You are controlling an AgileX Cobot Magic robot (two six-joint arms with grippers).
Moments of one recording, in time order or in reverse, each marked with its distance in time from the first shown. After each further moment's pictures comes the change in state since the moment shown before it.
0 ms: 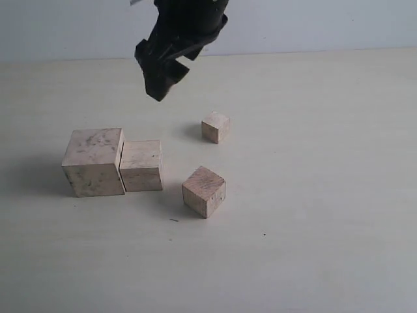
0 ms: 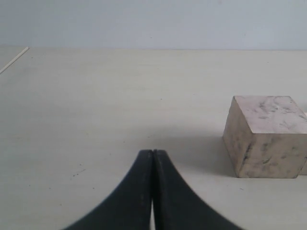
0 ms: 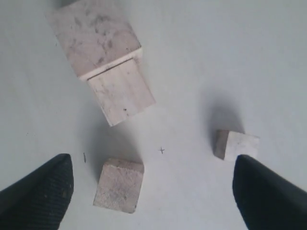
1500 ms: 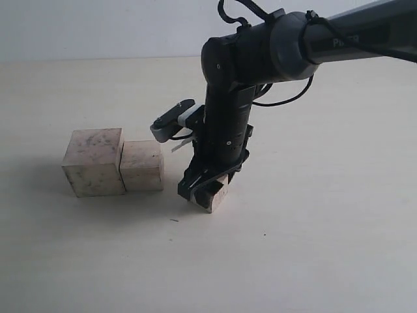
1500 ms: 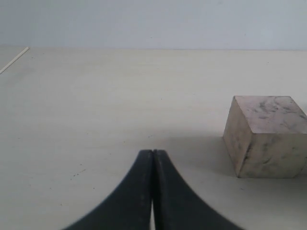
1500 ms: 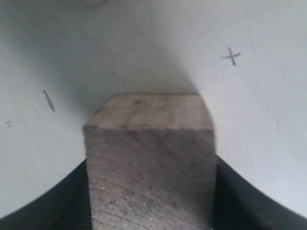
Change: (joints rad) left arm 0.000 0.000 0.000 0.000 0.000 0.000; right arm 0.000 0.150 0.430 -0.004 -0.234 0.114
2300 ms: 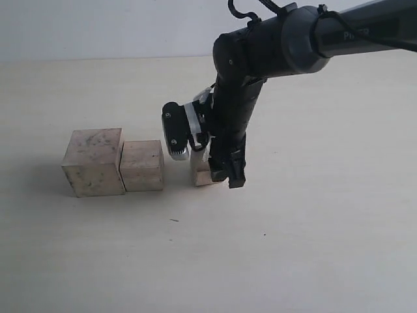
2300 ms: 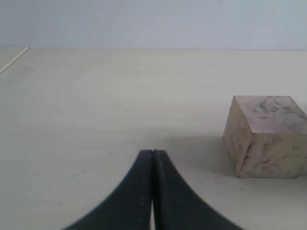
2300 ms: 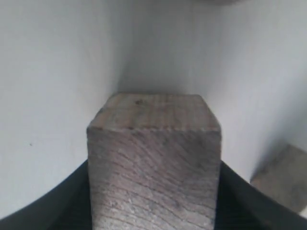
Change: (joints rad) left arm 0.000 0.000 0.000 0.000 0.000 0.000; right arm -0.039 -0.002 -0.005 -0.064 -0.167 -0.852
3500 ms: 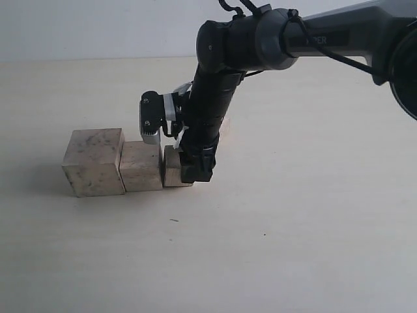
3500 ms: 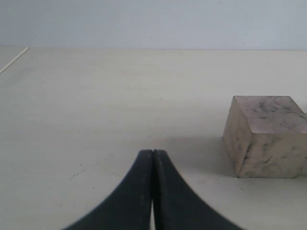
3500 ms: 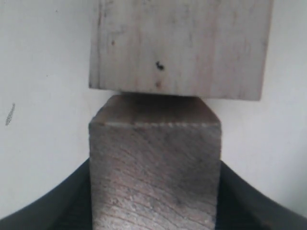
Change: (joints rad) left arm 0.000 0.000 0.000 0.000 0.000 0.000; right arm -0.008 0.135 -0.211 0.210 0.136 -0.016
